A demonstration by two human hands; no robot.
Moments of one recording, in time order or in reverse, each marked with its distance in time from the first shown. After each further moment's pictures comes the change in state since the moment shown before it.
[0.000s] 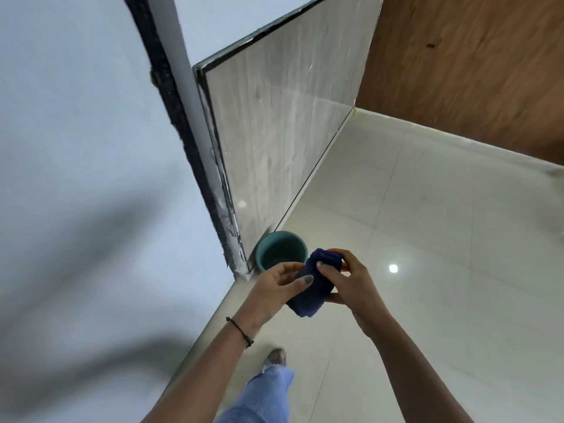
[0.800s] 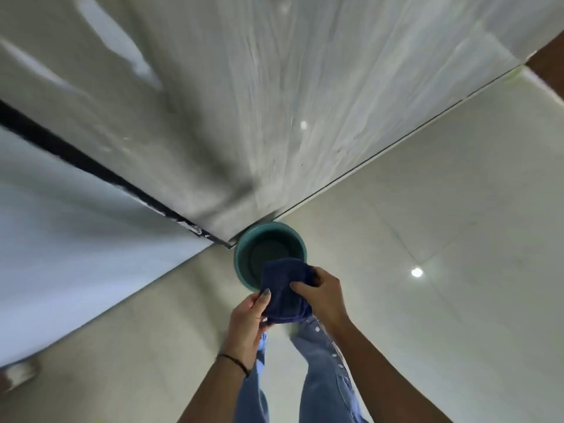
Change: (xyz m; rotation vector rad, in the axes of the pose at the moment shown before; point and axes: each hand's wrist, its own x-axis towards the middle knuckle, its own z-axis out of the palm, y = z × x) left_hand 0.364 -0.107 0.013 -0.763 0.787 -0.516; right_hand 0.451 0.103 -0.022 -0.500 -0.375 0.322
